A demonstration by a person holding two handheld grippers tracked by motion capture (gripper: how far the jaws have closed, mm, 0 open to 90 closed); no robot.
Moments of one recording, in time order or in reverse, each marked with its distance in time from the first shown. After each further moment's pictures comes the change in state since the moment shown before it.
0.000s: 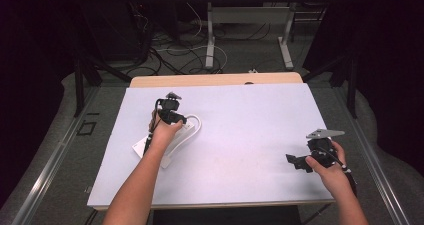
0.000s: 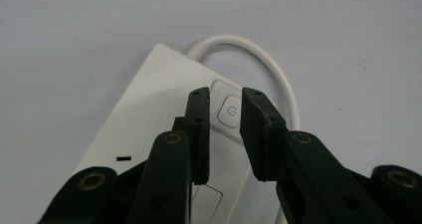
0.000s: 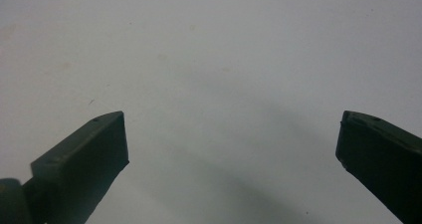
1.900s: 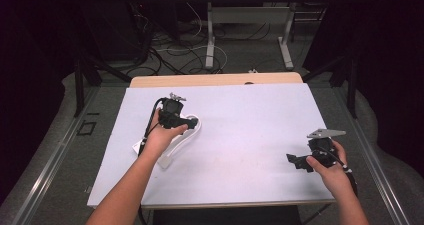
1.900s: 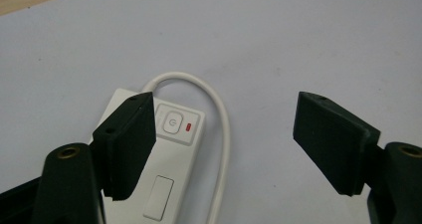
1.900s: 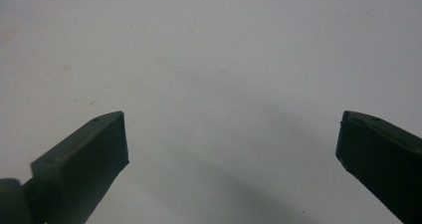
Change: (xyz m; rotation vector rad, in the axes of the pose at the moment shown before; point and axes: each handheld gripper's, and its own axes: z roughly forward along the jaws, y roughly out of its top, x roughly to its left) left arm -0.038 -0.014 -0.054 -0.177 -0.060 0.228; right arm 0.000 0.001 -0.003 -0.005 -0.004 0.000
